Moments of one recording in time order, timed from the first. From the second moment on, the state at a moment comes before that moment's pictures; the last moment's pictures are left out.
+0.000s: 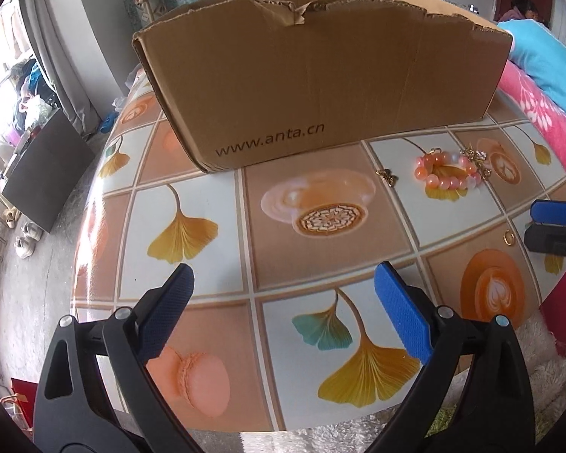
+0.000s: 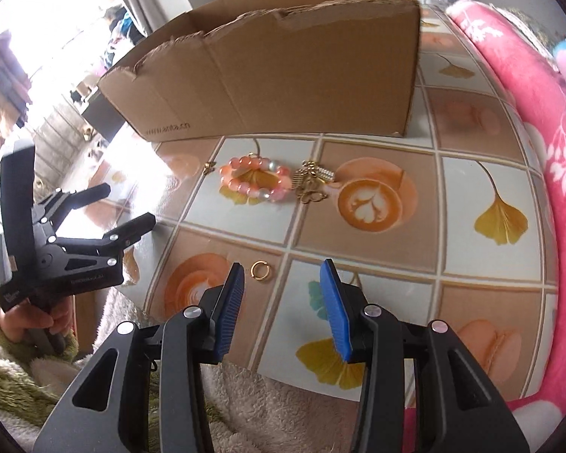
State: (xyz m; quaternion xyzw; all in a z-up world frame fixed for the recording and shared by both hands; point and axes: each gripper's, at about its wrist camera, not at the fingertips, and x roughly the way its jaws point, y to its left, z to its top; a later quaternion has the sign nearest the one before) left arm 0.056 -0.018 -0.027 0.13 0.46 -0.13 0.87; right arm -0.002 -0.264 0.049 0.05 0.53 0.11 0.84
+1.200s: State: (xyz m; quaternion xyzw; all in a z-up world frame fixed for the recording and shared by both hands) left arm 0.061 -0.018 -0.021 0.10 0.45 -0.15 0.88; right arm 0.003 -0.259 0.046 -0.01 0.51 0.09 0.85
